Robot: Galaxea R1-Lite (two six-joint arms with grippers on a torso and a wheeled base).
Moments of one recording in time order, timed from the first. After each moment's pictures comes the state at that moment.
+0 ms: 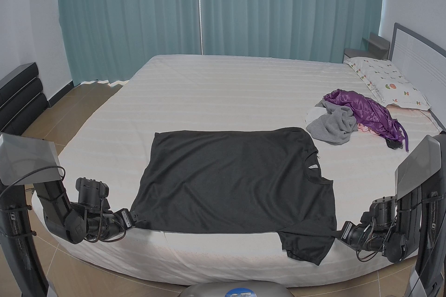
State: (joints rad) left arm -0.08 2.20 -0.43 -0.88 -0.14 -0.58; right arm 0.12 2.42 -0.07 -1.55 0.21 0.70
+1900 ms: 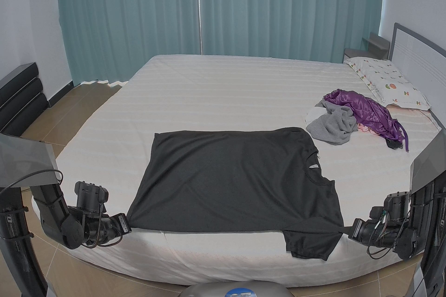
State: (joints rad) left arm -0.10 2.16 -0.37 -0.89 0.00 -0.54; right arm 0.02 2.33 -0.02 -1.55 0.33 0.54
